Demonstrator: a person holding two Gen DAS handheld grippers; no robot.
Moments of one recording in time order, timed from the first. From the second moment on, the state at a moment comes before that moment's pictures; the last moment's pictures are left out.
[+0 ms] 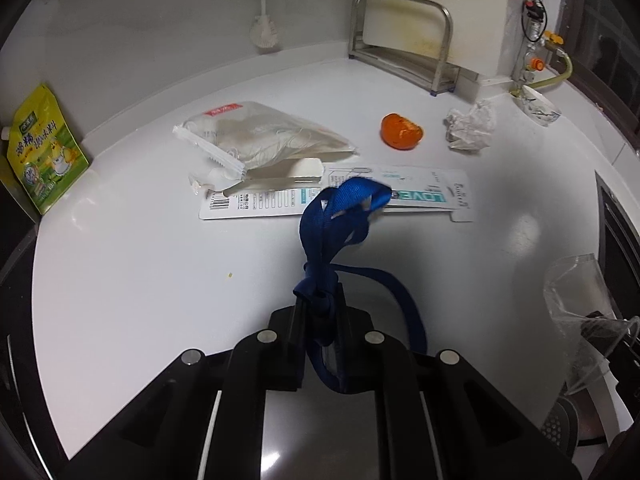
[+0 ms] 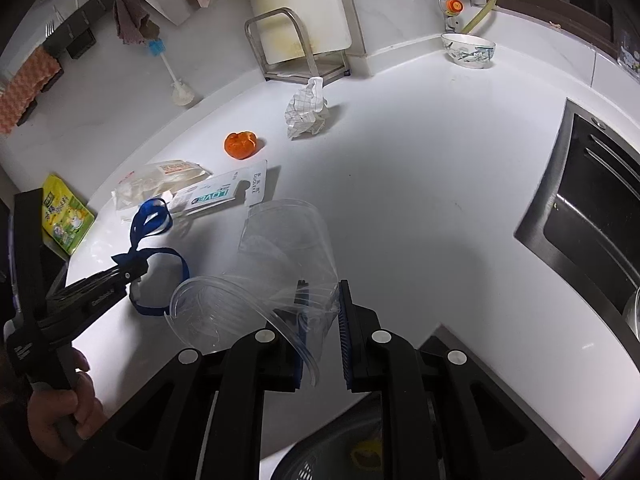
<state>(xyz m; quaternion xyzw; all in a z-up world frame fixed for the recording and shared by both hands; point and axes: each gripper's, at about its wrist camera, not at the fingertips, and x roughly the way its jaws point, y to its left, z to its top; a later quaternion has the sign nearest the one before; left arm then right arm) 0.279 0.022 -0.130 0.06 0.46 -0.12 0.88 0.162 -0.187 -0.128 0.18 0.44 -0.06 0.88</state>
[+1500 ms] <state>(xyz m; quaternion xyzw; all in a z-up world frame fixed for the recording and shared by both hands) 0.021 -0.107 -0.113 0.10 0.51 -0.18 0.83 -0.057 -0.268 -0.131 0.16 0.49 0.00 0.86</state>
